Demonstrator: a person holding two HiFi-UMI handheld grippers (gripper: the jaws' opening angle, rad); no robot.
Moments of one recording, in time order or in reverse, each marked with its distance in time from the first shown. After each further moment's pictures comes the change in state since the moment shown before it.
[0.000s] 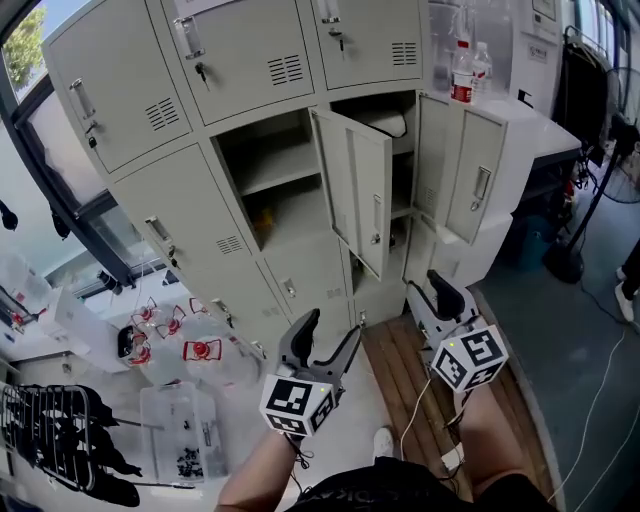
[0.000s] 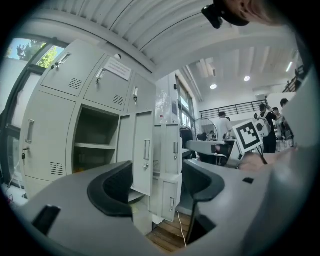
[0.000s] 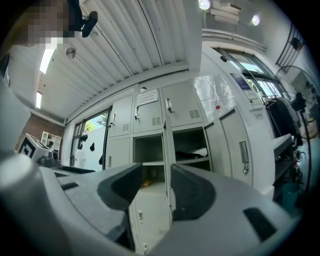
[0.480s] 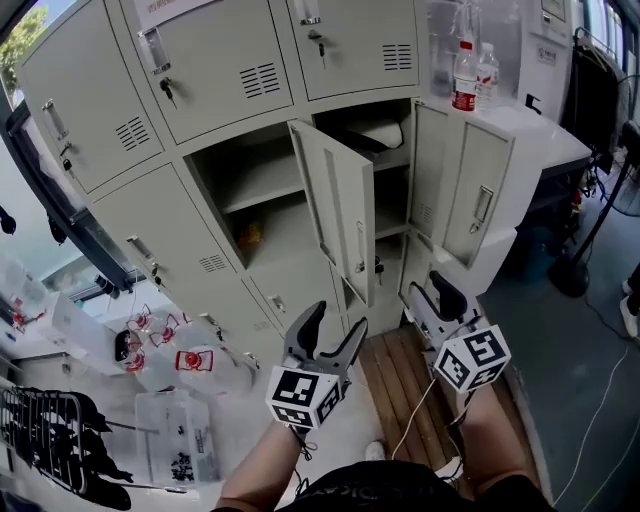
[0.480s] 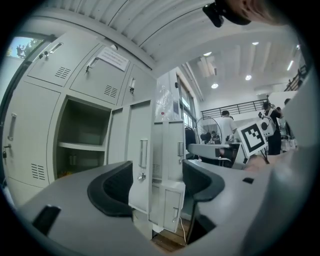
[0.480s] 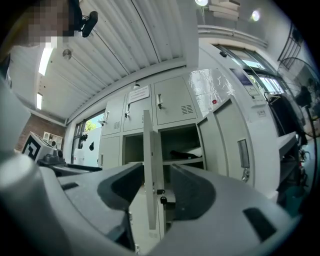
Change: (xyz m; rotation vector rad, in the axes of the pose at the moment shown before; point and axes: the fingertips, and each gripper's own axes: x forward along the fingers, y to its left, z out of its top) left arm 0.109 -0.001 0.004 -0.003 -0.008 0.011; right arm 0.044 -0.086 -0.004 0.000 0.016 0.029
